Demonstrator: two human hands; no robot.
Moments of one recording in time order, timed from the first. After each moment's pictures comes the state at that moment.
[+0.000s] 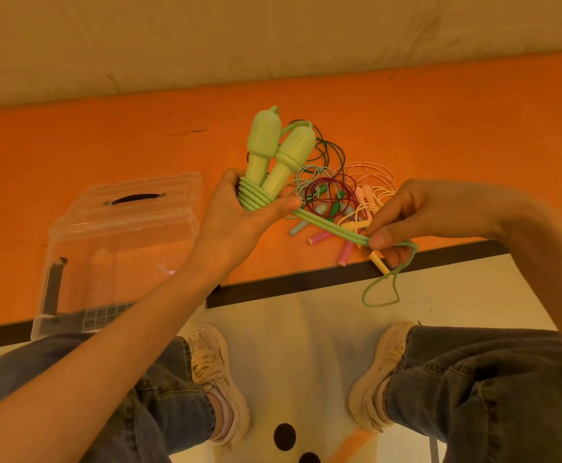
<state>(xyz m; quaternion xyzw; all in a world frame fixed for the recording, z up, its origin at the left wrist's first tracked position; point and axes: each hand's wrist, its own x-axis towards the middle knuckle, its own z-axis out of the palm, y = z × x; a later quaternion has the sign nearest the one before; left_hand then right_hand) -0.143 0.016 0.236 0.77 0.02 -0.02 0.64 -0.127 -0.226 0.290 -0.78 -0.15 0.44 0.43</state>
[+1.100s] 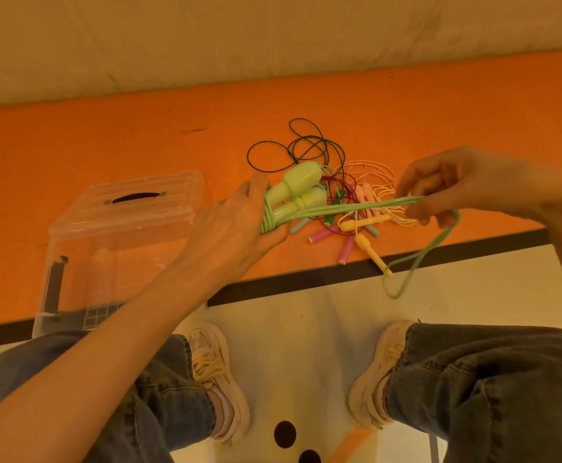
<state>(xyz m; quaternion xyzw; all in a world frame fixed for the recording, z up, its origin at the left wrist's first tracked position) -0.148 0.029 0.230 0.97 -0.19 0.06 0.15 -0.119 -0.258 0.302 -0.84 -0.07 0.34 0.42</state>
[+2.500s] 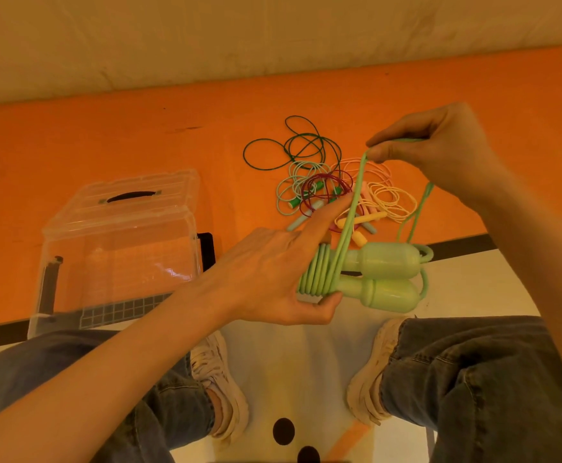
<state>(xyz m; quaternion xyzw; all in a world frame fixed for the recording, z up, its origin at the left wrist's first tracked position) -0.179 0.005 0.244 0.88 -0.40 -0.06 0.25 -0.102 -0.229 0.281 -0.89 -0.07 -0.01 0.45</state>
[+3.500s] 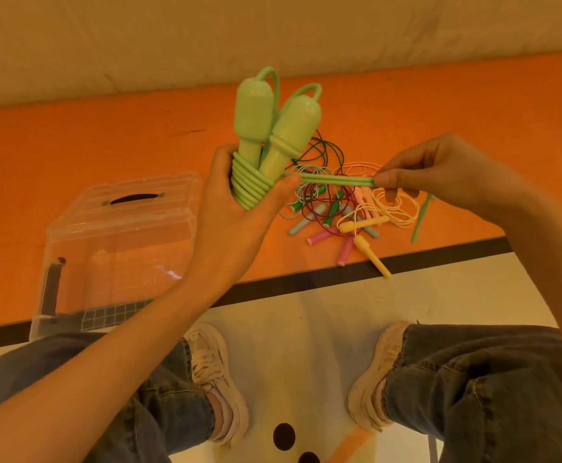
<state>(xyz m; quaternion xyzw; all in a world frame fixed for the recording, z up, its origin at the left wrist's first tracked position) -0.154 0.011 0.249 0.75 -0.05 0.10 0.65 -0.112 -0.233 0.288 -0.89 -0.02 0.16 0.43</state>
